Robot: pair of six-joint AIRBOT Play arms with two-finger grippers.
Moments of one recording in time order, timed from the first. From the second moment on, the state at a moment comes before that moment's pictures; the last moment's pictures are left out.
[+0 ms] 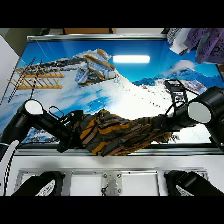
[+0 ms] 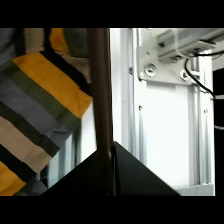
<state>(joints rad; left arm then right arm) -0.13 -1.06 0.82 0.92 -1.67 -0.25 0.53 -0.95 1.23 -1.62 1.71 2.04</state>
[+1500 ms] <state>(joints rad) -0.14 -1.12 0.82 0.80 -1.51 -0.19 0.71 -1.14 1.50 -1.64 1.55 1.88</state>
